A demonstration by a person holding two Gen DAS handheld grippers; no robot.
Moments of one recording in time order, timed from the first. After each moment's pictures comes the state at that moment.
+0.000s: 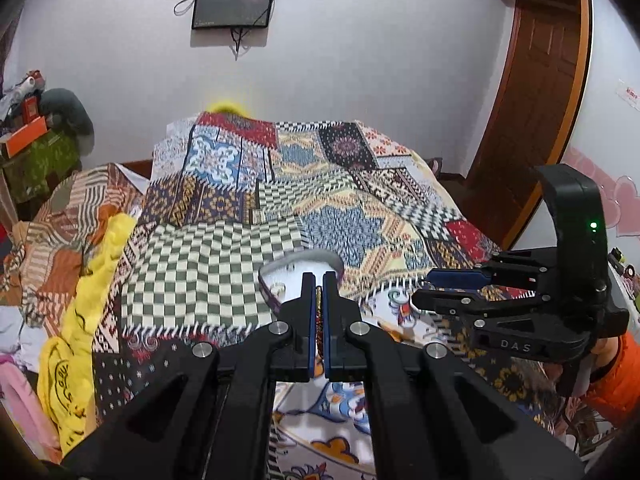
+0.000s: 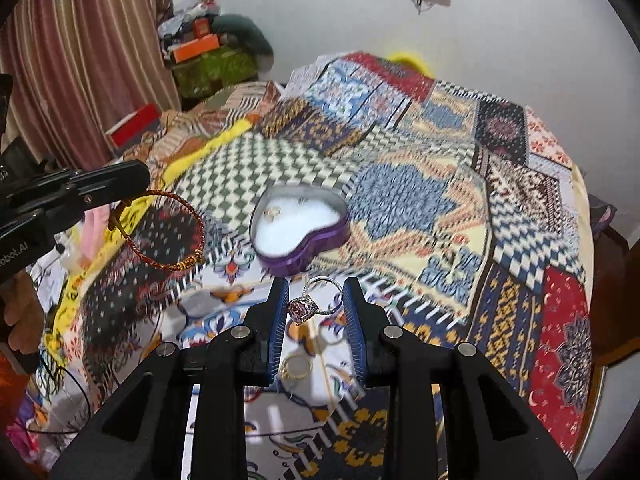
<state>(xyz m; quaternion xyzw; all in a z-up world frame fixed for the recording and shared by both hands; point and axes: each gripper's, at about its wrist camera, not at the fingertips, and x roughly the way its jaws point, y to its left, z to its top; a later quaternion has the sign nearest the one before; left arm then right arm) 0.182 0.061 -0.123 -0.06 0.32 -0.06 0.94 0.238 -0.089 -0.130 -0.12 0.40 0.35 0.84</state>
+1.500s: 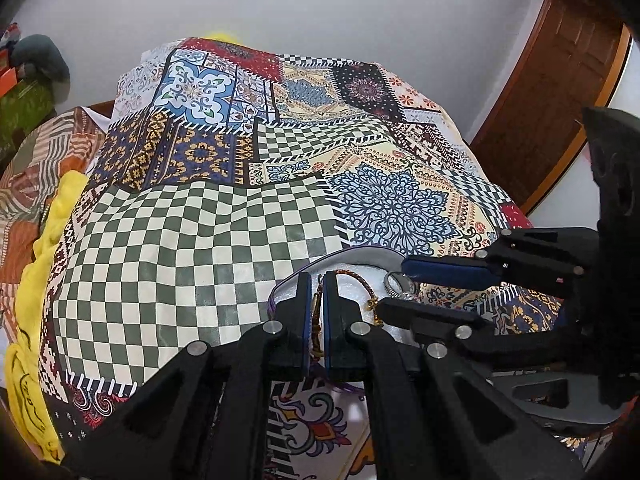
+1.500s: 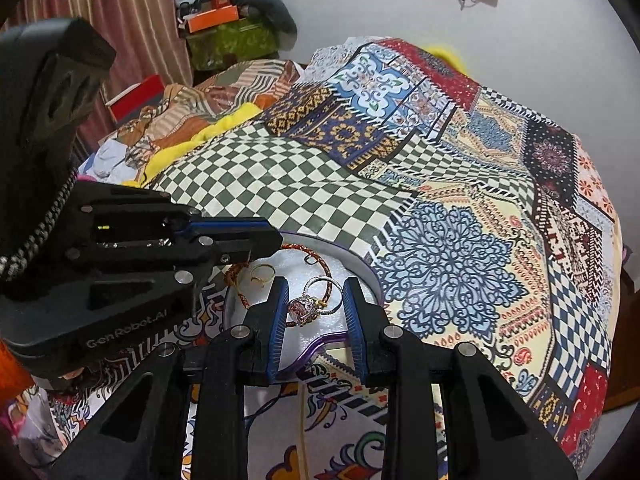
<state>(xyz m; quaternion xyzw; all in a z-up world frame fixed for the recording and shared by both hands) 0.307 0.096 -0.211 -0.10 0.42 -0.08 0.90 0.299 -0.012 -0.171 -0.19 0.42 0.38 0.80</state>
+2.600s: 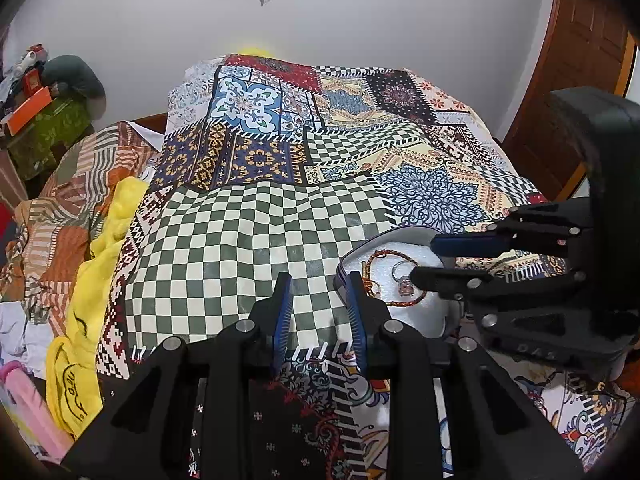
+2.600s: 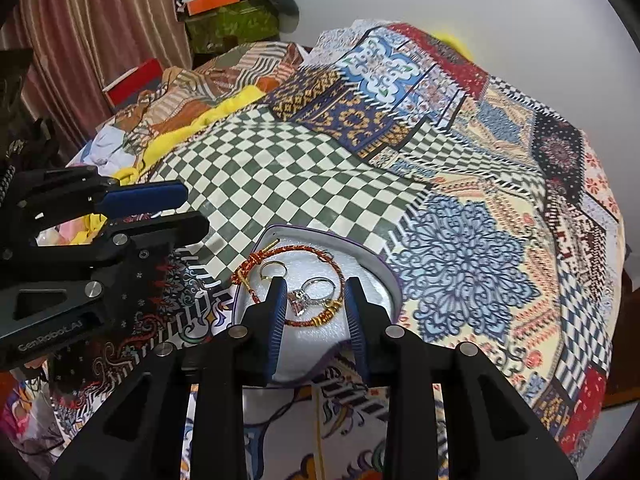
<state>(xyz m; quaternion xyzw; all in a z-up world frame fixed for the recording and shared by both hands) 0.264 0.115 -0.192 -0.05 0.41 -0.01 0.91 0.297 -0.002 -0.163 -0.20 0.44 0.38 0.79</state>
